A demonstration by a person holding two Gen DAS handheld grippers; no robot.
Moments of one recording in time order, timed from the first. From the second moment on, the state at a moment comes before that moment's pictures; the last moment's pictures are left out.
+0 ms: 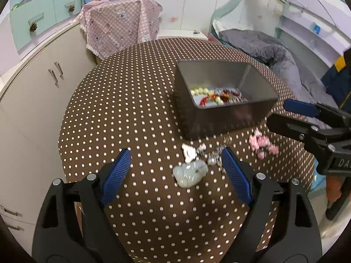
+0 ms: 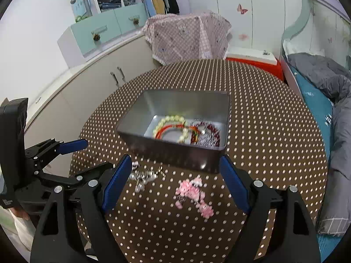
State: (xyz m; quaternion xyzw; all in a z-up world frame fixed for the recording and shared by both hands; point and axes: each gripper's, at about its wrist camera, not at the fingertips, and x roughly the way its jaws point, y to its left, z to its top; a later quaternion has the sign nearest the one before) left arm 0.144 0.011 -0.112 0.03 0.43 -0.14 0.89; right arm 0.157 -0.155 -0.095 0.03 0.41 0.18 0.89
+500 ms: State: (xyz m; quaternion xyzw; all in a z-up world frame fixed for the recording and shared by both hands) left arm 0.132 -0.007 -0.140 0.08 0.41 -0.18 0.89; right arm 0.147 -0.141 -0.115 0.03 0.44 0.19 0.88
